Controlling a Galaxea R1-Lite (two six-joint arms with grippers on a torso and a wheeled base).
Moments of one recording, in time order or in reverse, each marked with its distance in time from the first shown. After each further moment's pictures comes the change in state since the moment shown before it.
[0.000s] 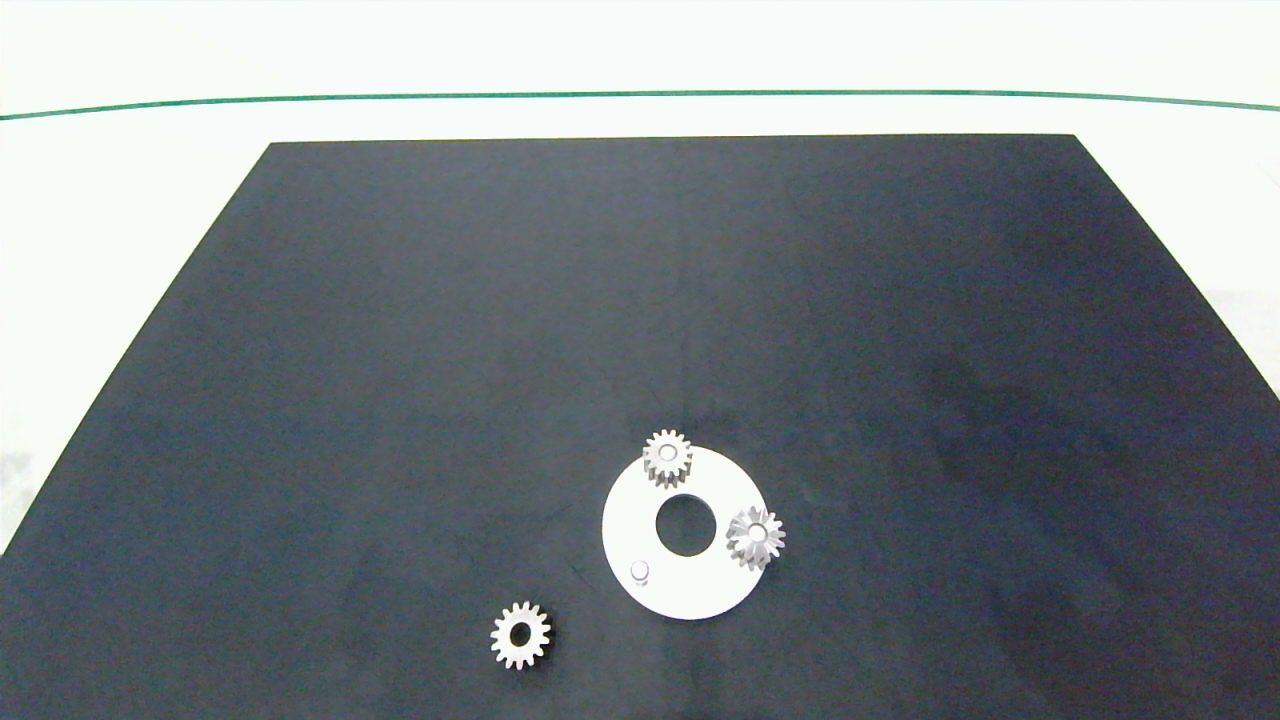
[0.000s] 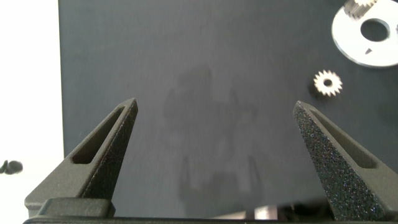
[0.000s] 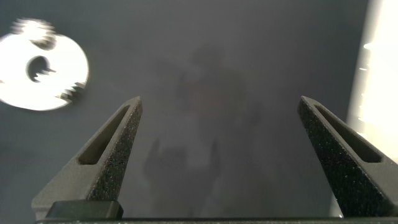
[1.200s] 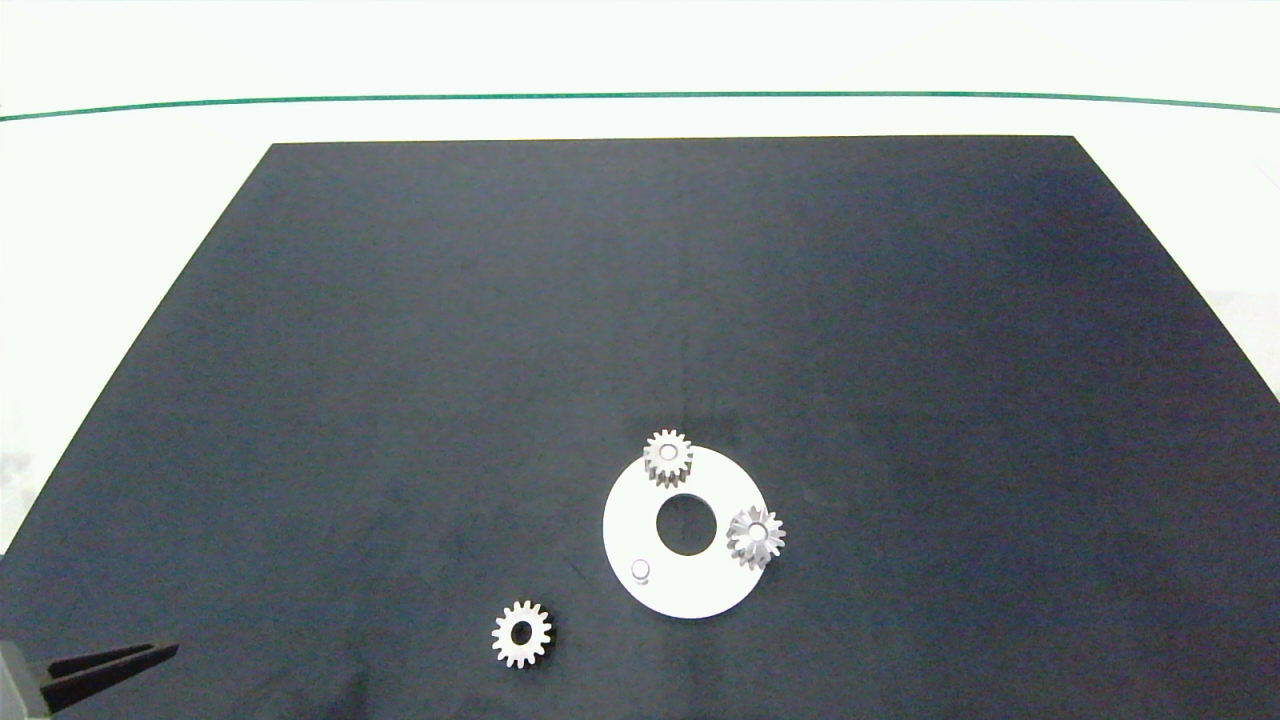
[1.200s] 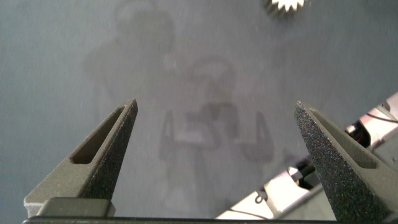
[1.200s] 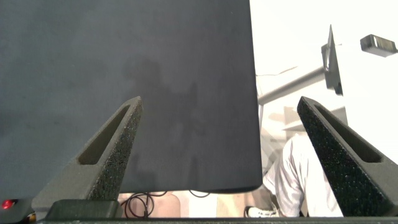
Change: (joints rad) left arm -0.336 0.357 0.242 -0.261 0.028 0.136; right arm -0.317 -0.614 0.242 0.267 -0.045 -0.045
